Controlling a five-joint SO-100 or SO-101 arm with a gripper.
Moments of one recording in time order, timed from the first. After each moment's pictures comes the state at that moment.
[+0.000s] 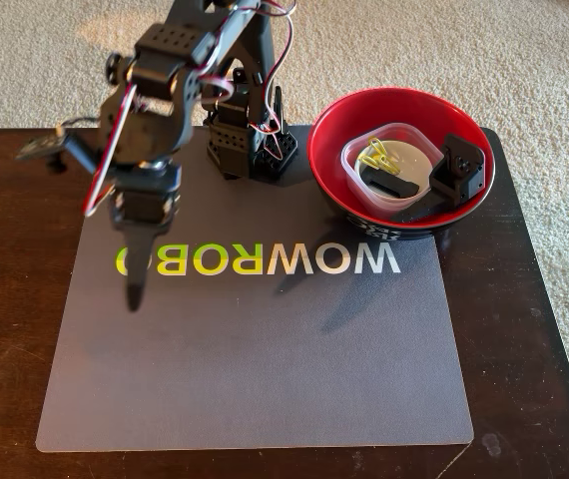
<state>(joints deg) 22.2 110.7 106.9 51.5 21.4</state>
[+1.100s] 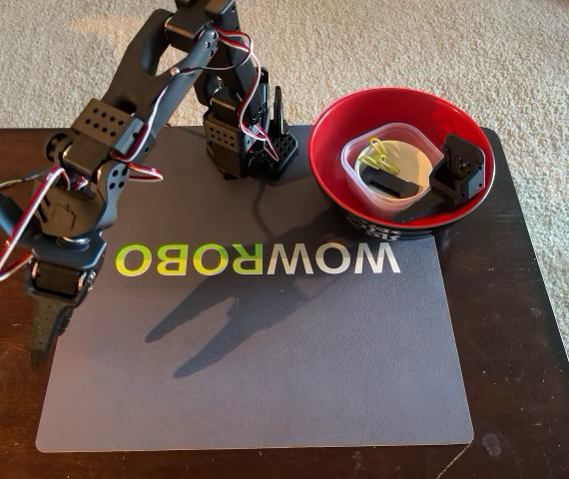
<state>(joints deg) 31.6 83.1 95.7 34.0 25.6</state>
